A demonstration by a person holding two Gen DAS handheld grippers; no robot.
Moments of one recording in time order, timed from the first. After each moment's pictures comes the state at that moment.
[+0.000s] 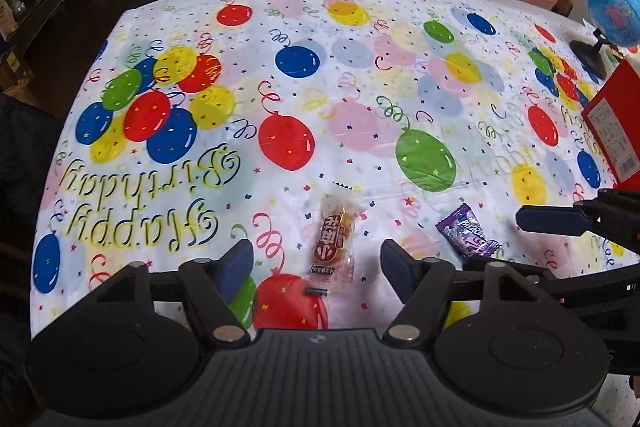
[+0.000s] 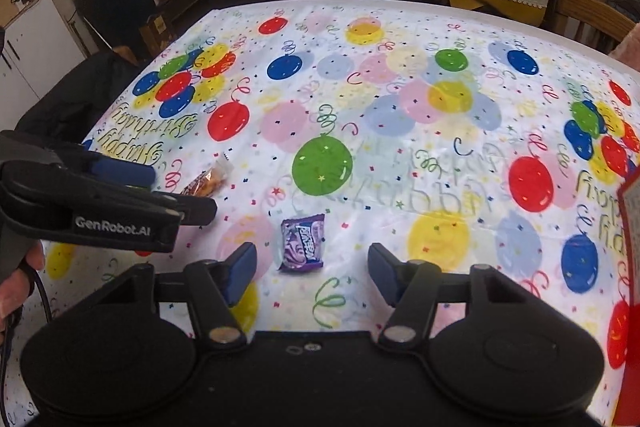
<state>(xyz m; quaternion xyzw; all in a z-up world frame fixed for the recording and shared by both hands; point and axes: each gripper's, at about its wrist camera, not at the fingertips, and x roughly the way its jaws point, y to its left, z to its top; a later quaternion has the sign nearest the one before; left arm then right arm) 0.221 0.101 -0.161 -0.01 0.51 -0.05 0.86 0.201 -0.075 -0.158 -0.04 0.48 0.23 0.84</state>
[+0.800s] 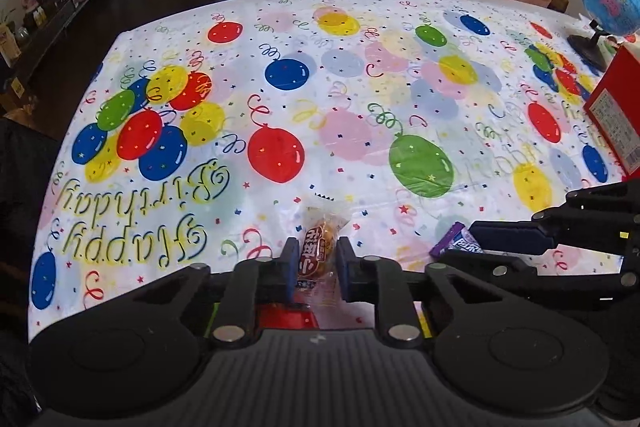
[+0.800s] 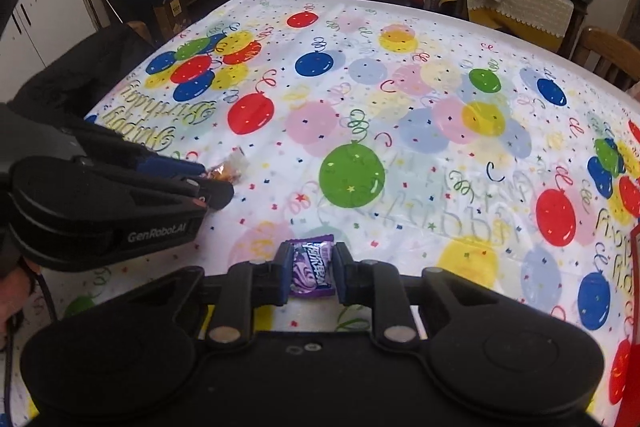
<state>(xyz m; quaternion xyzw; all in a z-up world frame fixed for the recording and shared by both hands) 0.217 0.091 -0.163 0.01 0.49 -0.05 0.87 0.200 -0.050 -0.163 -0.09 0.47 0.25 0.84</state>
